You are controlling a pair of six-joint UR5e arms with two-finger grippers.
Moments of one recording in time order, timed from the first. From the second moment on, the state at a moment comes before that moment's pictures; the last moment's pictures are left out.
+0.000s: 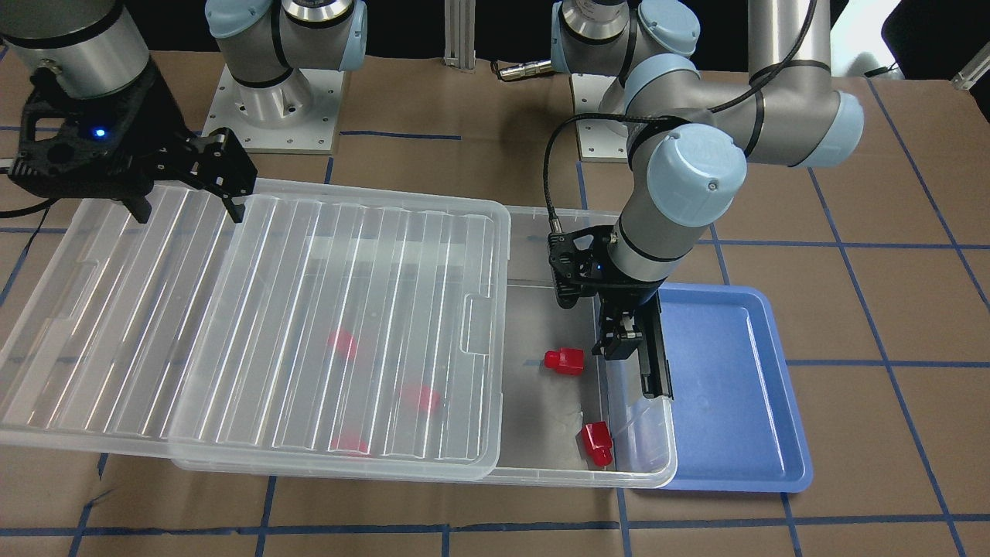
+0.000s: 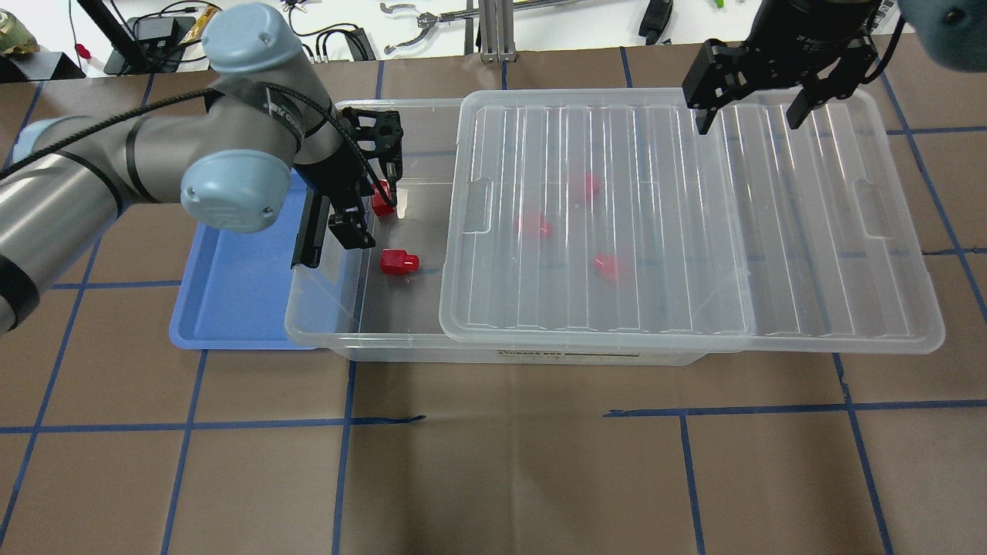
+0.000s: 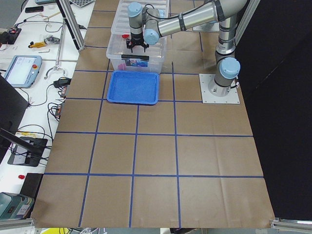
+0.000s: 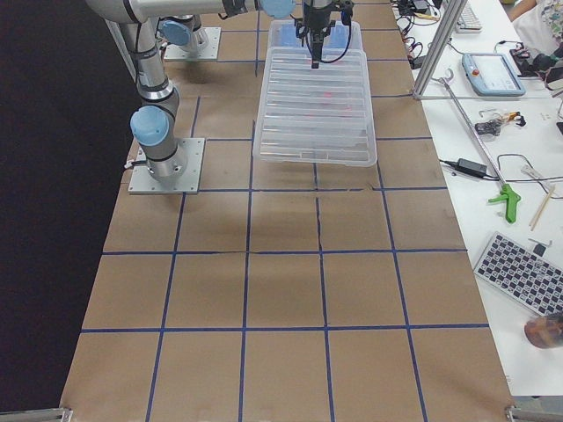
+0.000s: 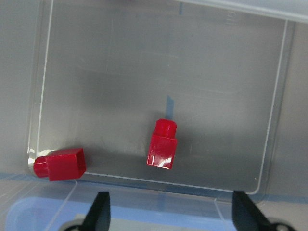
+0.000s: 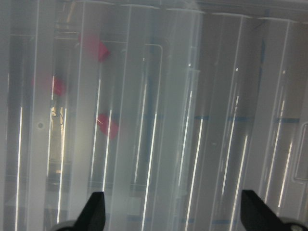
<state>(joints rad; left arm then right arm) -1.64 -1.81 -1.65 -1.26 1.50 1.39 1.48 -1.51 1.45 -1.56 -1.56 -0.13</state>
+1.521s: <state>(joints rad) -1.60 -1.68 -1.45 -1.50 1.60 0.10 0.96 -1.41 1.74 -1.83 -1.72 -0.51</state>
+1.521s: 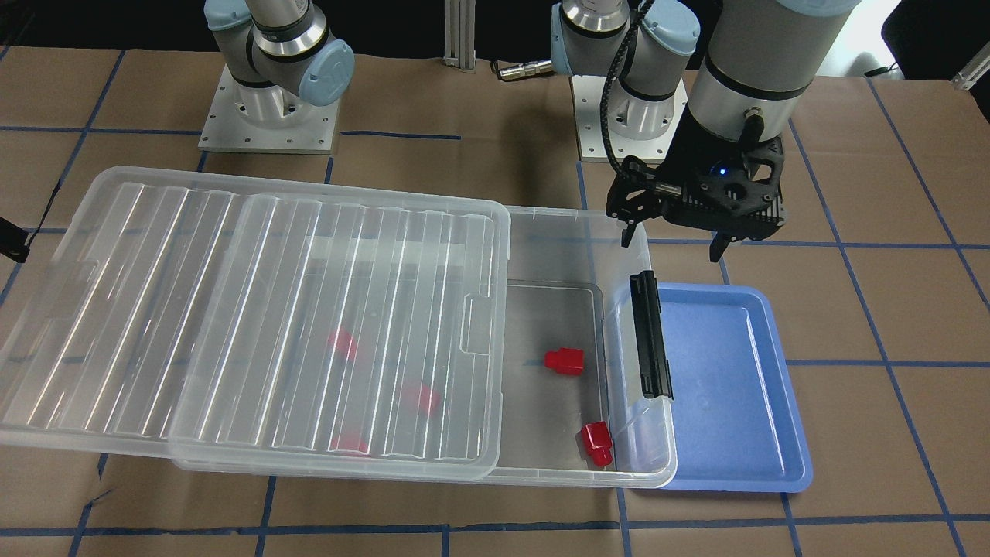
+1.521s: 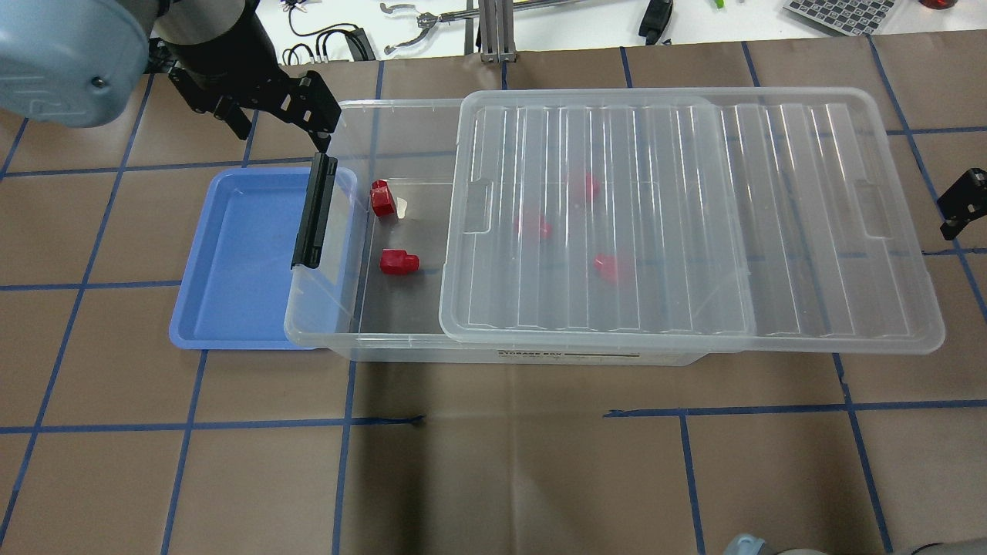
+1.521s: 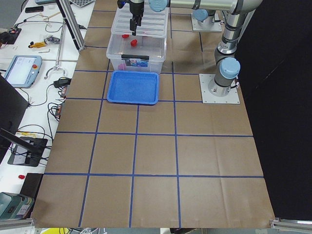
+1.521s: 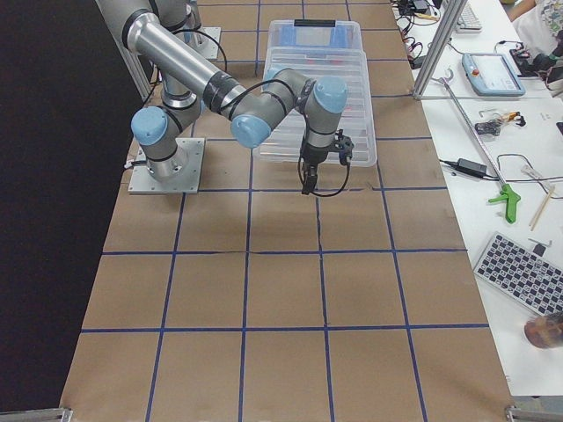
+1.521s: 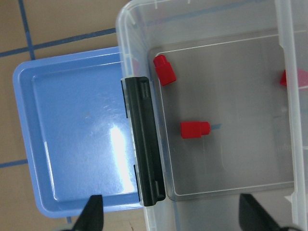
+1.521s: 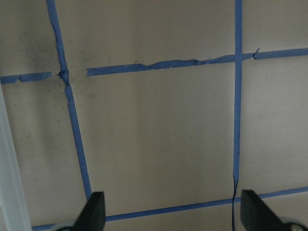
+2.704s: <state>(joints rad) -1.55 -1.66 -1.46 -1.53 1.54 0.02 1.02 -1.43 1.76 -1.81 -1.59 -0.49</state>
